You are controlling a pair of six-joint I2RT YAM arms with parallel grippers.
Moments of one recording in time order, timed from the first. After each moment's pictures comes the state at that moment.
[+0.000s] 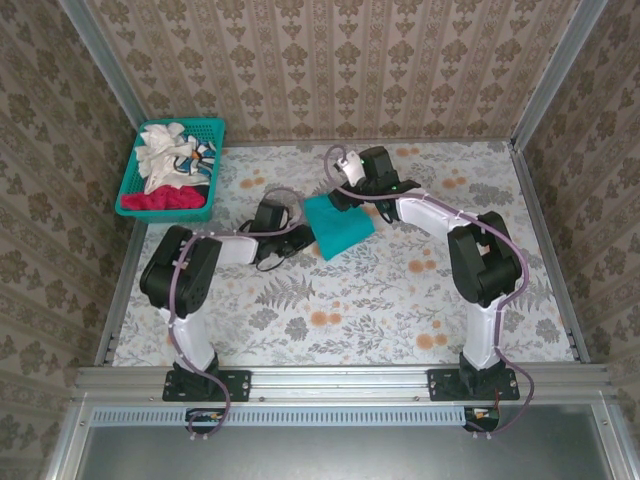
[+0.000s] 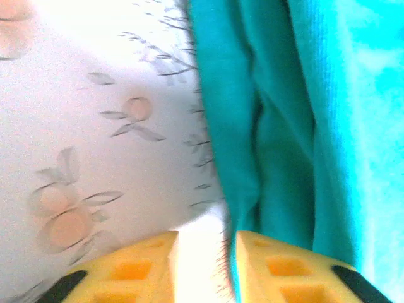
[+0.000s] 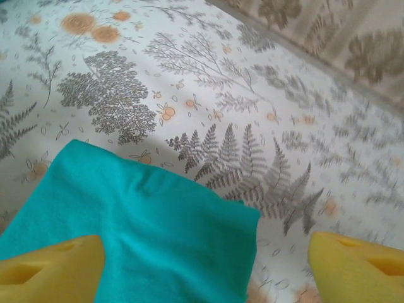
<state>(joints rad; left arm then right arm) -0.47 1.83 0.88 0.14 0.37 -0.83 0.42 1.96 1.45 -0.12 -0.11 -0.18</state>
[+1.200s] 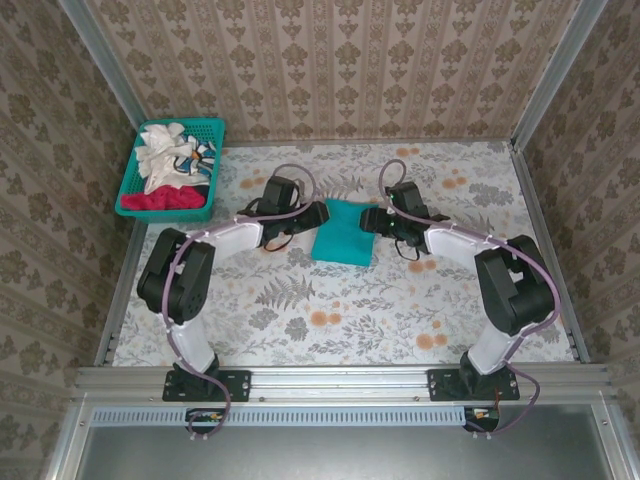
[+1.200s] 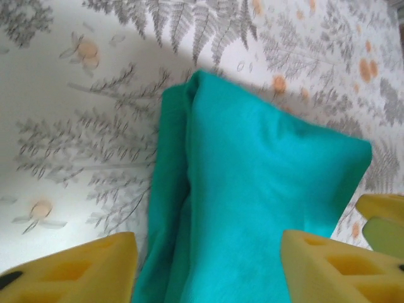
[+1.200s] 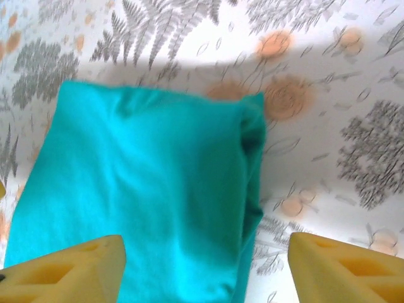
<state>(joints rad) -0.52 1.83 1.13 -0.03 0.29 -0.68 0.35 1.71 1.00 -0.07 -0.10 0.53</state>
